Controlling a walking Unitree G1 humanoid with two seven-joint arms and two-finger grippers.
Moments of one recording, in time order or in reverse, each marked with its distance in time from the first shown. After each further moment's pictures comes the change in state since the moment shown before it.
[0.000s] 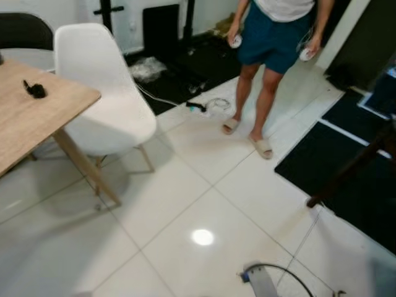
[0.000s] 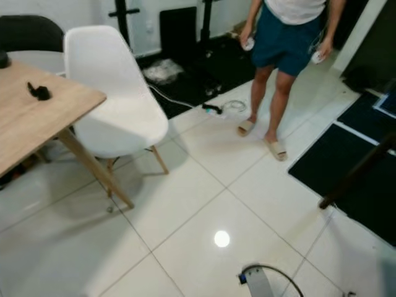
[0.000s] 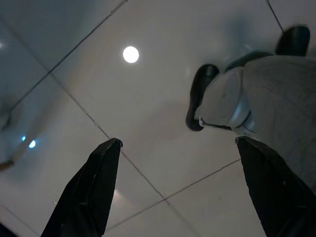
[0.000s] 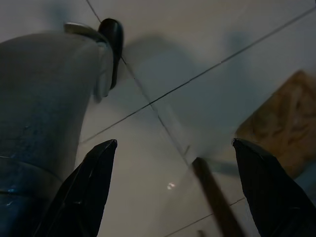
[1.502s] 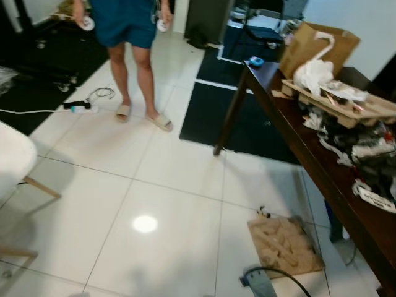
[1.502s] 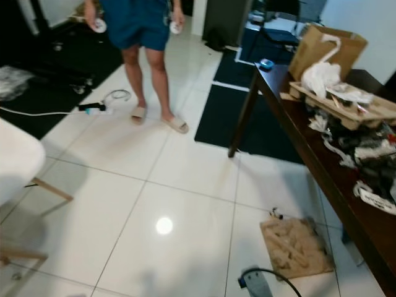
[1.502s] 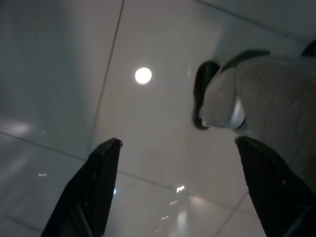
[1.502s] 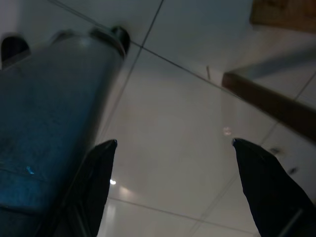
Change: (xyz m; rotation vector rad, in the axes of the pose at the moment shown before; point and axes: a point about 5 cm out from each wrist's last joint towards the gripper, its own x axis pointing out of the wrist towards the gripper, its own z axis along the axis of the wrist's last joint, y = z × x) left arm 0.001 0.001 0.006 -0.008 -0.014 0.006; right arm -0.001 -0.007 0.002 -0.021 -0.005 -0.021
